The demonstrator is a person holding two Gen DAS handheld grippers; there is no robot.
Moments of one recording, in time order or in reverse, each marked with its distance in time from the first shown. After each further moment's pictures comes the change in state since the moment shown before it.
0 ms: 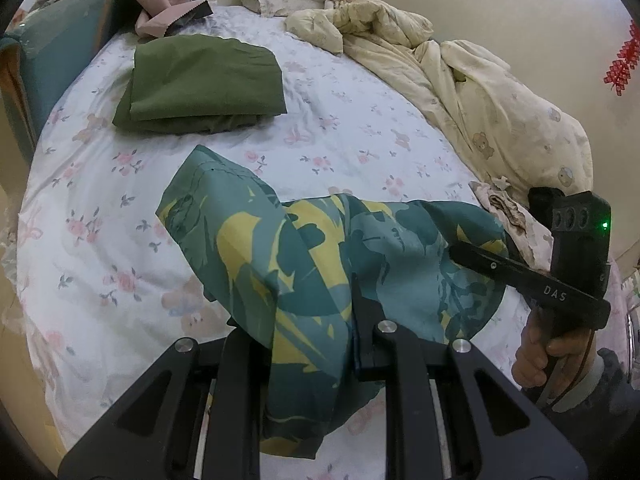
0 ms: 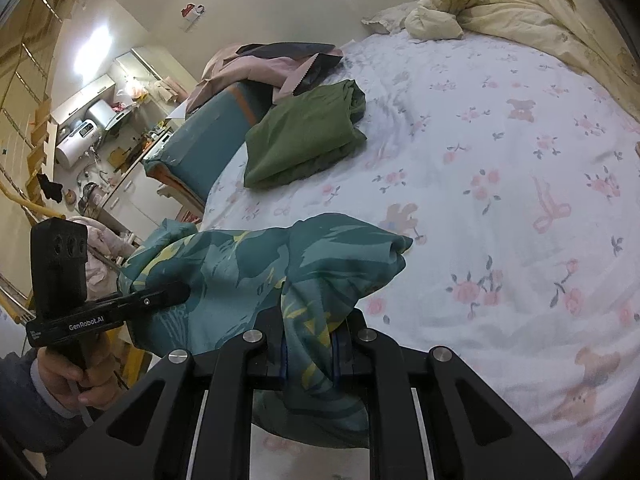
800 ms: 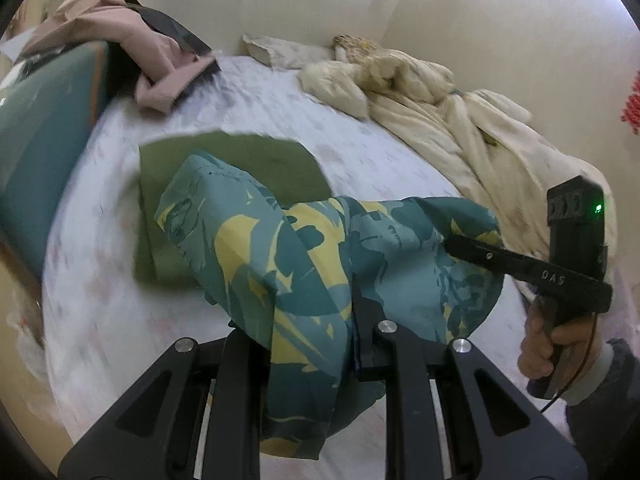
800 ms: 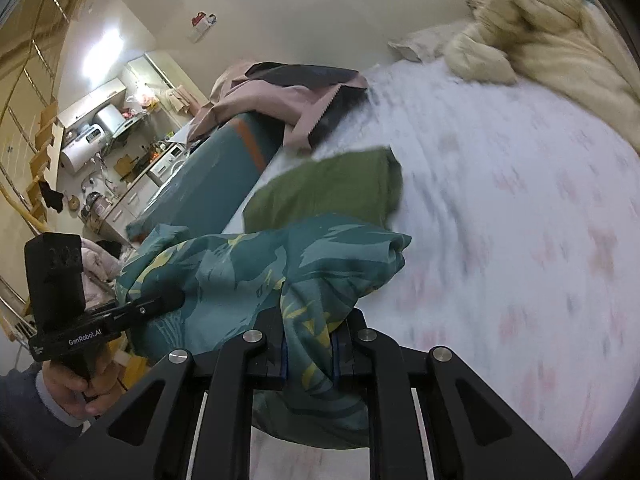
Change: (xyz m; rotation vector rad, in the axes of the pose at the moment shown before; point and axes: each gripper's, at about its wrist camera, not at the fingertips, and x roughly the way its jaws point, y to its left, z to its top) left arm 0.029 0.087 0.169 0.044 -0.147 0.043; right arm 0.113 0.014 0.182 -0.084 -0.046 0.034
